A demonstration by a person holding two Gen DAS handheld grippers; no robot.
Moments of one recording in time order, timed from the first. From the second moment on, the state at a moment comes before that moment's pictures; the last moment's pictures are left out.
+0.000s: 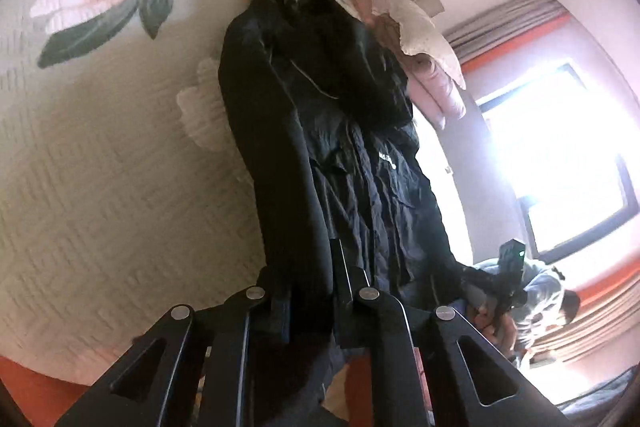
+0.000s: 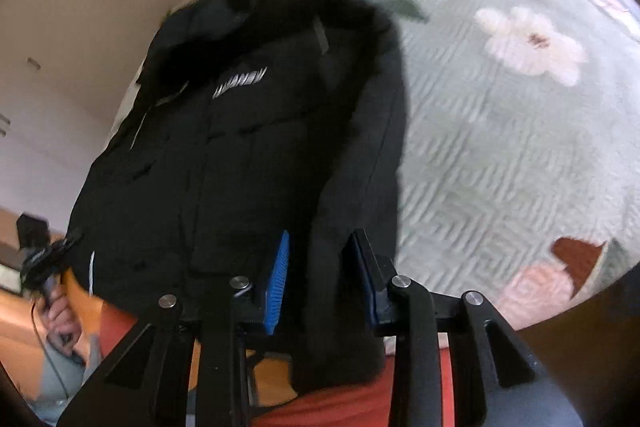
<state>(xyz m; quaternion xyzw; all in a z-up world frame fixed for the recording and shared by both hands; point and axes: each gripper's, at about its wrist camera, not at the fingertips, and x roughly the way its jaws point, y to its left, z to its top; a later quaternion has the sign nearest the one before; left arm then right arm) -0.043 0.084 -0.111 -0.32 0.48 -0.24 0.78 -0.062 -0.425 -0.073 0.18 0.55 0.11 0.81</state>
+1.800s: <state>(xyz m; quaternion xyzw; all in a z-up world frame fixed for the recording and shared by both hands) 0.295 0.035 -0.085 -0.18 0.42 -0.06 0.89 0.282 -0.411 -0.053 0.13 0.49 -0.02 0.86</state>
